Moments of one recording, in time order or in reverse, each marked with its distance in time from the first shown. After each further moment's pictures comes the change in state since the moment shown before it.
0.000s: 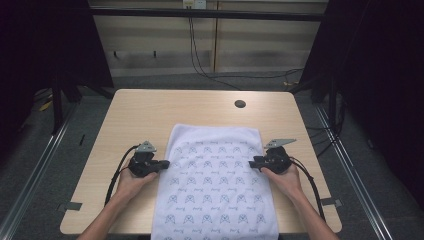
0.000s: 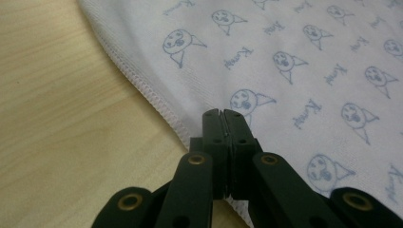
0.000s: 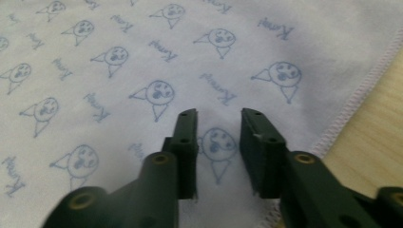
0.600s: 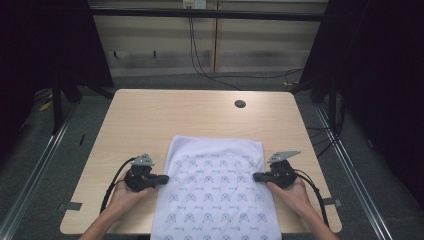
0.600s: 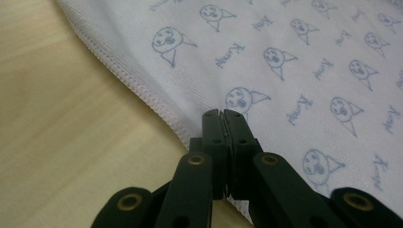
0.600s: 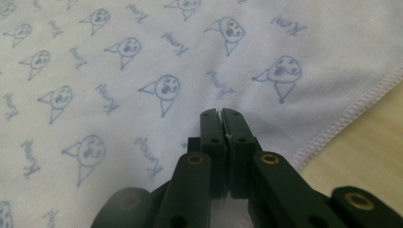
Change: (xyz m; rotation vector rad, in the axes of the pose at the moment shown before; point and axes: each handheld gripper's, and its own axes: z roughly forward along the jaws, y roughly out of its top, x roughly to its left) left arm -0.035 -0.023 -0.022 0.063 -0.096 0.024; right arm 0.028 -0.028 -0.027 0.064 0.095 -0.027
